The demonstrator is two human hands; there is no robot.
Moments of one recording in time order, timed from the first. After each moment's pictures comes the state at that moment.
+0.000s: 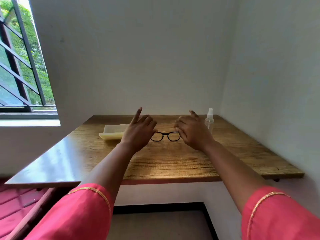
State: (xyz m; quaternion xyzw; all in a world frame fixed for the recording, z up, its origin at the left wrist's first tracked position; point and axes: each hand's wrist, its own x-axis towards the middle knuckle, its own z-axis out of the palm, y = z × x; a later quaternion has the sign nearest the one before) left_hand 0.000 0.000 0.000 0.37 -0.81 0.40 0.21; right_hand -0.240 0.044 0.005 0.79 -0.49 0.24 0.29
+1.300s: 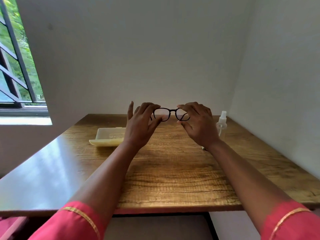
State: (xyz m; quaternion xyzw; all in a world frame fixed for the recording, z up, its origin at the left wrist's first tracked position) left_hand -0.023 -0.034 0.019 0.37 -0.78 0.12 0.50; right_hand -0.247 -0.013 0.017 0.74 -0.46 0.40 0.28
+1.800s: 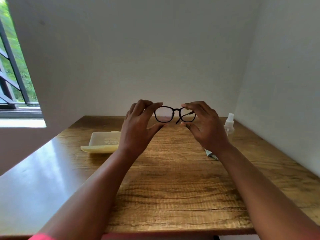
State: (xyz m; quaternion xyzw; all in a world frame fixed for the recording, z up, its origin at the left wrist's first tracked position) left_hand -0.023 -0.029 0.028 0.34 -0.77 0.13 0.53; right_hand -0.249 -0.011 0.025 0.75 -0.43 0.46 0.19
